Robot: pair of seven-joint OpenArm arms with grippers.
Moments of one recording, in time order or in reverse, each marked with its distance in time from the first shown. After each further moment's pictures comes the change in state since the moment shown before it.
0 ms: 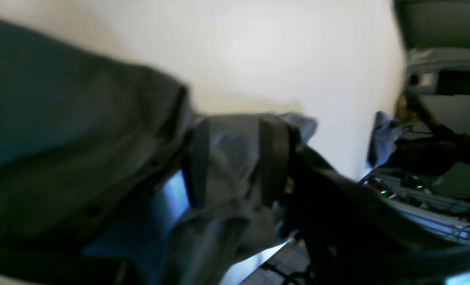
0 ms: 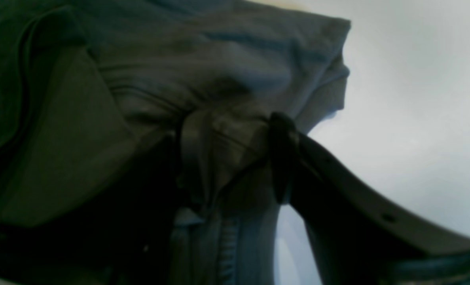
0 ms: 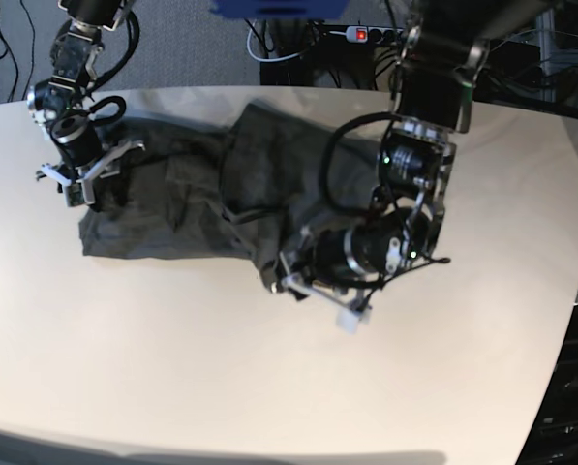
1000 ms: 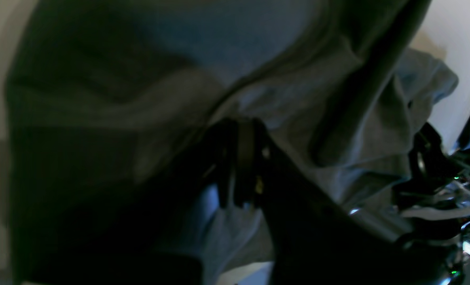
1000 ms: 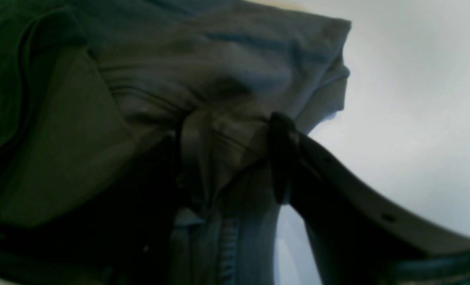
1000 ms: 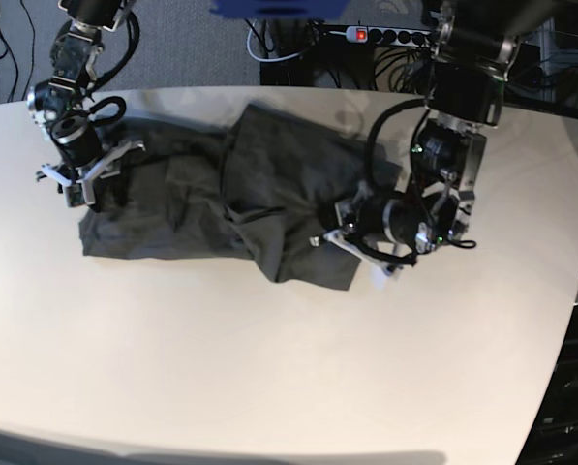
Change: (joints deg) left arm 0.8 -6.9 -0.4 -7.0 5.6 -0.2 10.0; right arm 0.2 0.0 0.0 0.0 -0.1 0.0 0.0
